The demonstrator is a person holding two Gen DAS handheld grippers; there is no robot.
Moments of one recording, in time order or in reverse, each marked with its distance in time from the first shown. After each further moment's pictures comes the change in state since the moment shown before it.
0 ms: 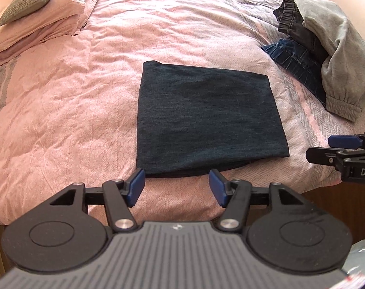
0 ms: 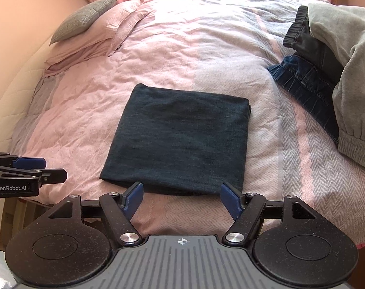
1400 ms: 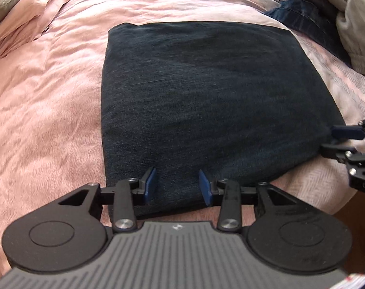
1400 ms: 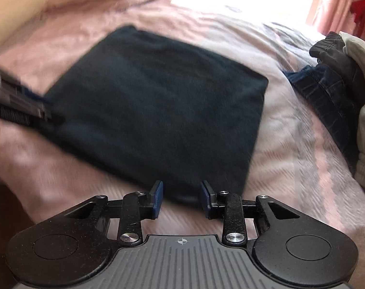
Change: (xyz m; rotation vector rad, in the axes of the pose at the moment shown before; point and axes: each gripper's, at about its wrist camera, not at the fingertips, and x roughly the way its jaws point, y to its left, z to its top) left arm 0.194 0.011 -0.038 0.154 -0.109 -0.063; right arm 0.156 -0.019 -0.080 -0.380 -0.051 -0.250
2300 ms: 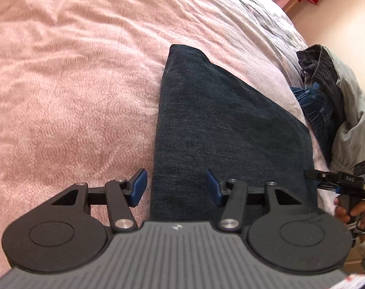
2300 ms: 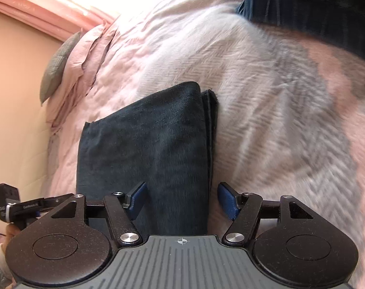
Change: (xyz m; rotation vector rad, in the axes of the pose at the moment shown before) left arm 0.045 0.150 0.055 -0.438 0.047 -0.354; right arm 0.101 -0.175 0.059 0.733 0.031 0.555
